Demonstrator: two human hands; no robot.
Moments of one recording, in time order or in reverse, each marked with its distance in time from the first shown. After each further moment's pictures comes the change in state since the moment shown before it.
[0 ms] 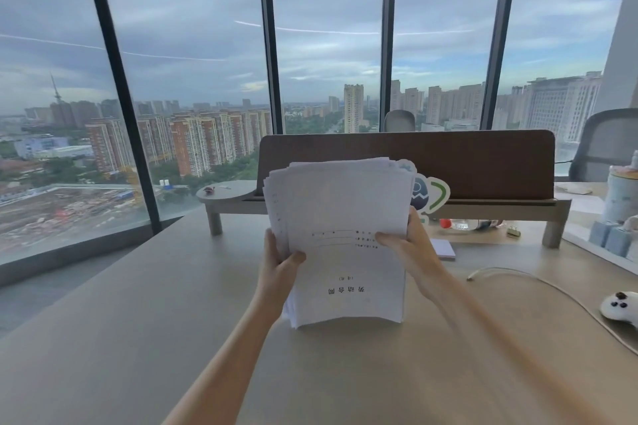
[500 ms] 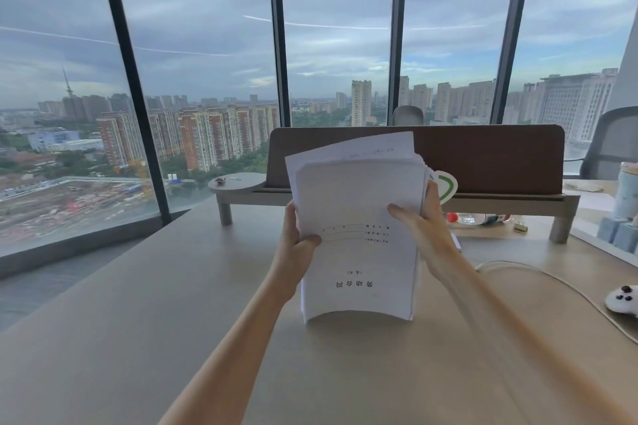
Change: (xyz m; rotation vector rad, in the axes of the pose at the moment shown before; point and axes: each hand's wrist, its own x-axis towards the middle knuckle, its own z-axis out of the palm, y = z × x) left_hand -0.007 0.020 0.006 0.036 -0.152 0.106; right_hand -0.003 -0.018 -0.004 0.072 0.084 -0.110
